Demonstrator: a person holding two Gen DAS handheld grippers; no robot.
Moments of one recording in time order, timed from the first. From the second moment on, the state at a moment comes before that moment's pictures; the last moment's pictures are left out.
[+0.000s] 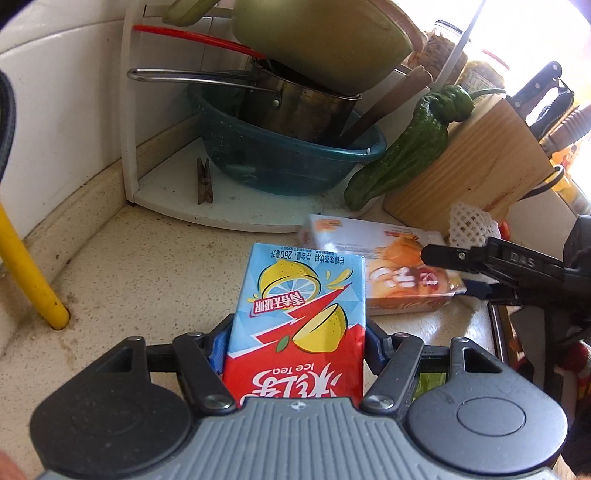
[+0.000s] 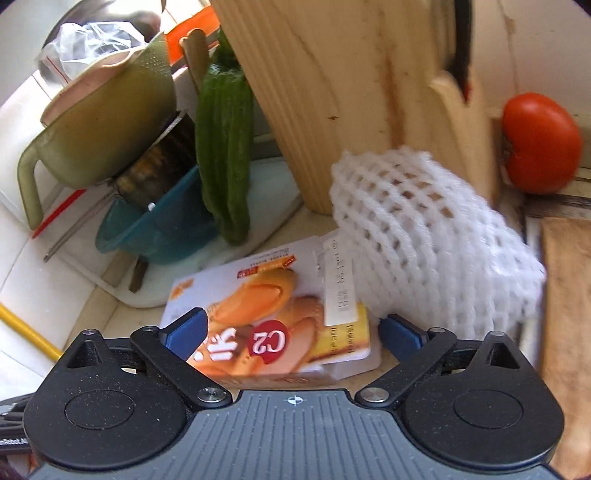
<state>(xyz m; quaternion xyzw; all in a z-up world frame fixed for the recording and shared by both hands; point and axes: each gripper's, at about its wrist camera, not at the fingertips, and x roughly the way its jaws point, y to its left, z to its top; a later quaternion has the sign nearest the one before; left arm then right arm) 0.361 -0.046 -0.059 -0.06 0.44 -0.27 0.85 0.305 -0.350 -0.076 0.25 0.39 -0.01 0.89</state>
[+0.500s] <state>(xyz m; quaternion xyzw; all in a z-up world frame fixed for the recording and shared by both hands) 0.363 -0.037 -0.060 -0.08 0.44 -0.27 0.85 0.266 -0.305 -0.018 0.25 0.39 0.19 0.86</state>
